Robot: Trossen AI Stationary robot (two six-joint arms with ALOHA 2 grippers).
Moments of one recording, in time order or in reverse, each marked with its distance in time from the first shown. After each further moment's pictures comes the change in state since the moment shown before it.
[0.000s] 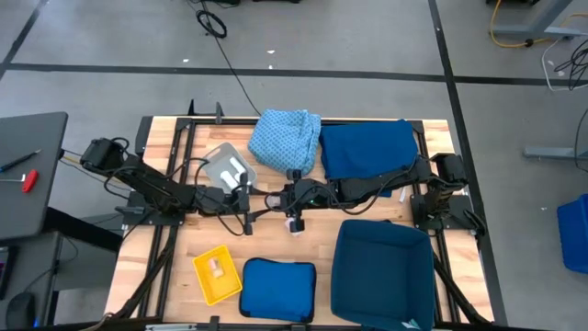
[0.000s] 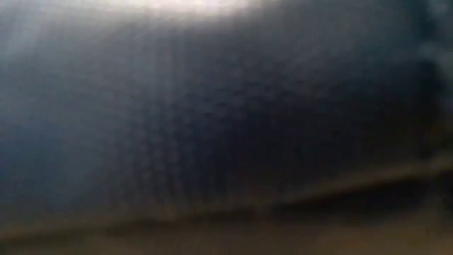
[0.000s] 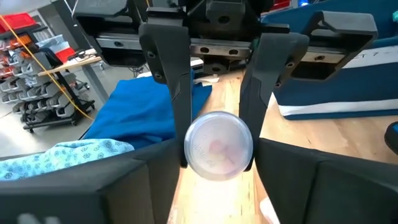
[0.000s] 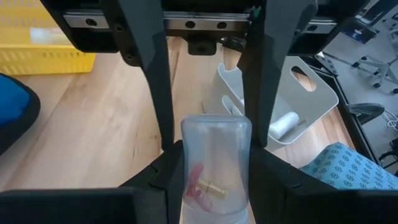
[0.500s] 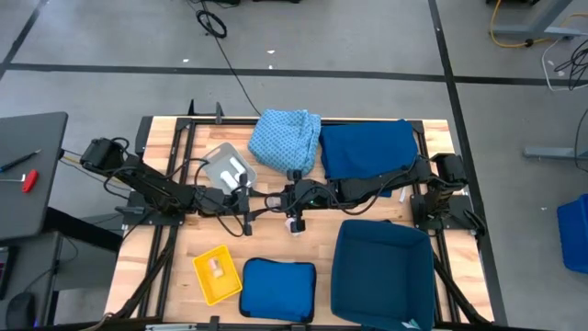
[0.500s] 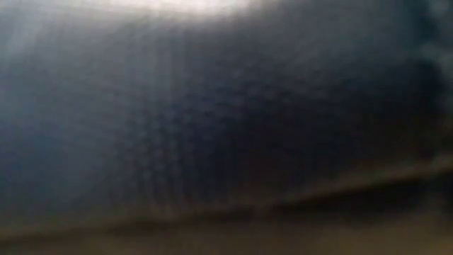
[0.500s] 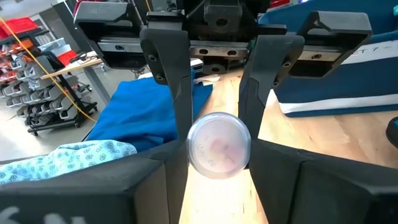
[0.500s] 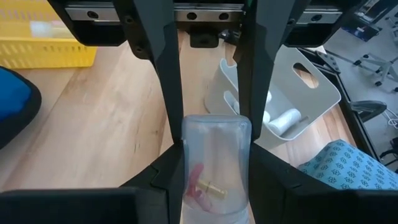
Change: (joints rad) left arm -0.002 0.000 -0.001 0.003 -0.011 0.026; right arm 0.000 0.000 -0.002 -0.011 0.000 0.000
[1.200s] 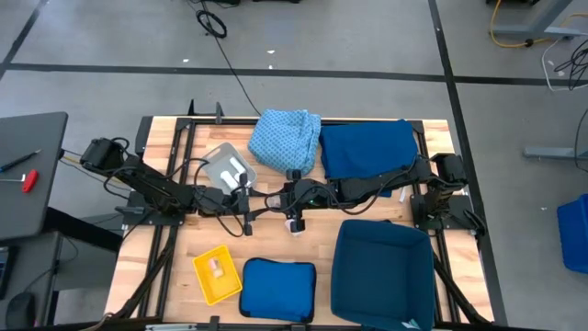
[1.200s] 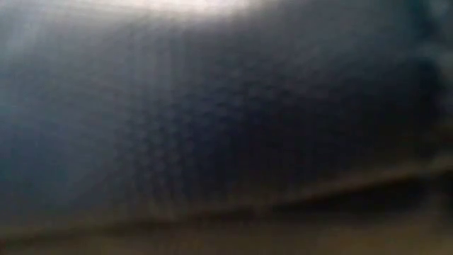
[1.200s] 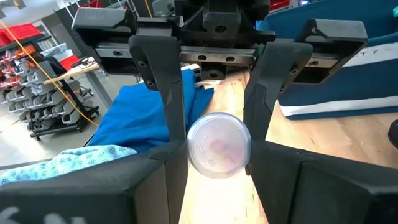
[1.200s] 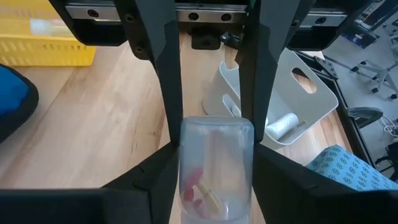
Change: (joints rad) left arm -0.001 0.000 0.001 0.006 -0.004 0.014; right arm 0.000 0.001 0.001 0.006 -0.003 -0.034
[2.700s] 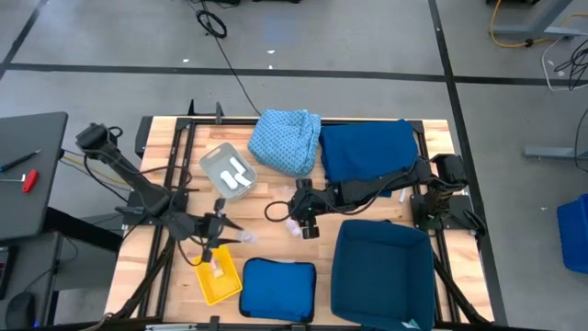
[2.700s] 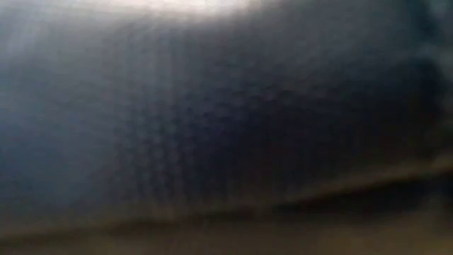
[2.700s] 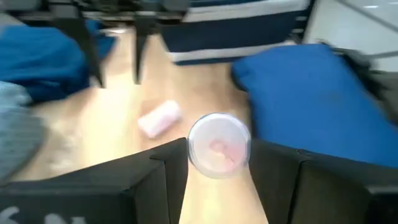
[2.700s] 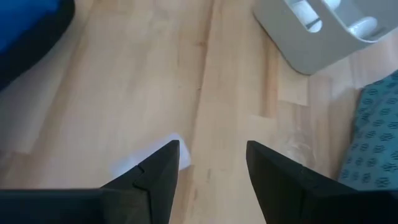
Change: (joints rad) left arm -0.449 -0.383 0.000 -0.713 -0.092 -0.425; right arm 0.020 0.000 0.001 -0.326 -0.060 0.156
